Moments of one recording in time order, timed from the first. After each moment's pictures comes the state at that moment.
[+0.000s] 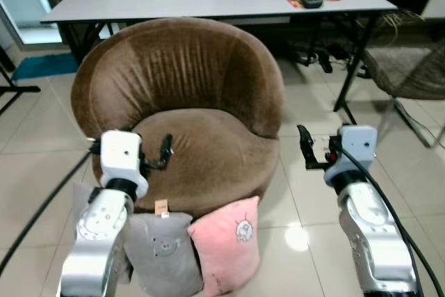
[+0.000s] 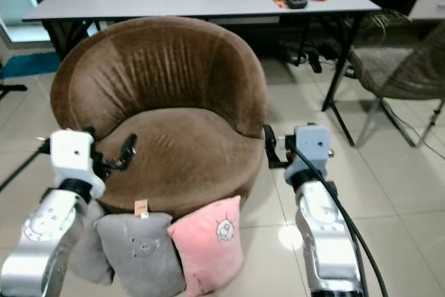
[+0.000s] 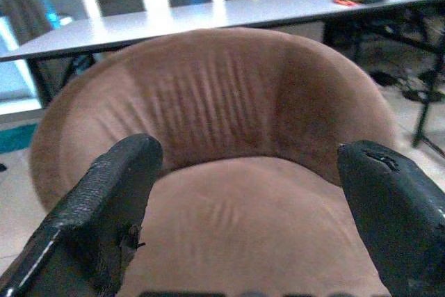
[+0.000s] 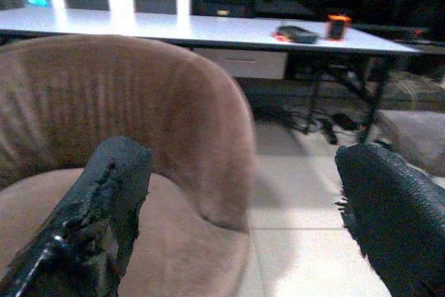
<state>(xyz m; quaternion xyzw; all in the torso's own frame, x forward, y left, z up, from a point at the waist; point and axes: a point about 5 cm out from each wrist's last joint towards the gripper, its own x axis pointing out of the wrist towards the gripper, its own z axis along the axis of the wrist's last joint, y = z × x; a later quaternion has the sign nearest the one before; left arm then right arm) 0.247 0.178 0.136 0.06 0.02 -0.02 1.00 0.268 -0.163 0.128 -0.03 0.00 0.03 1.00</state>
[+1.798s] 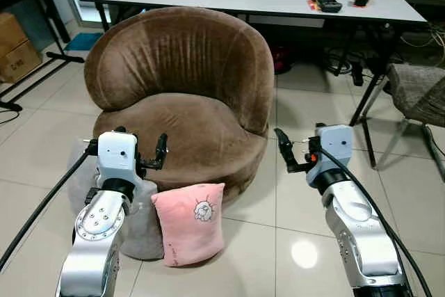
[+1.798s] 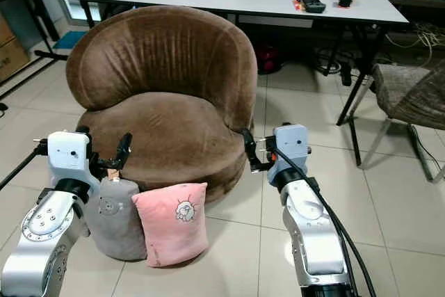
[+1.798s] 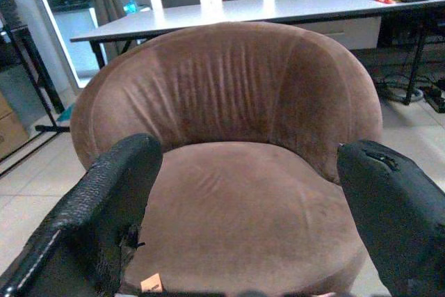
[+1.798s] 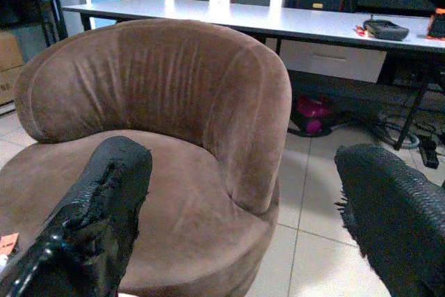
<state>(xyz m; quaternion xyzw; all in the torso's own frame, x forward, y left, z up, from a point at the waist) 0.250 0.179 0.134 0.06 0.01 -0.02 1.00 0.273 -0.149 0.123 -0.03 0.01 0.08 1.00</state>
